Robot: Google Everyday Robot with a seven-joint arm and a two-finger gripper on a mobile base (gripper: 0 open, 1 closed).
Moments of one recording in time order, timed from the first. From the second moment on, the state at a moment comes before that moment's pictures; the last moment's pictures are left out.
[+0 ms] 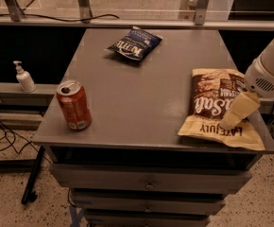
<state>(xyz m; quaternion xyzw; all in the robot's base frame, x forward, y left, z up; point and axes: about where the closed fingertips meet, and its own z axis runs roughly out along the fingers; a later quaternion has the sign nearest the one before) 0.502 -0.266 0.860 -0.42 0.90 -0.01 0.14</state>
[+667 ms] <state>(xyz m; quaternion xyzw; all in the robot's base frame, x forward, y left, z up) 0.507 -0.266 0.859 -0.39 0.91 -0.02 0.14</state>
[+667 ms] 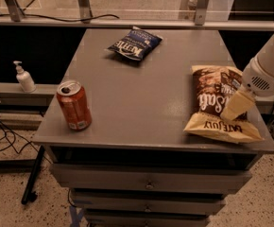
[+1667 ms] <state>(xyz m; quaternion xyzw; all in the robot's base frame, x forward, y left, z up) 0.544 -0.280 0.911 -0.39 0.90 -0.07 0.19</state>
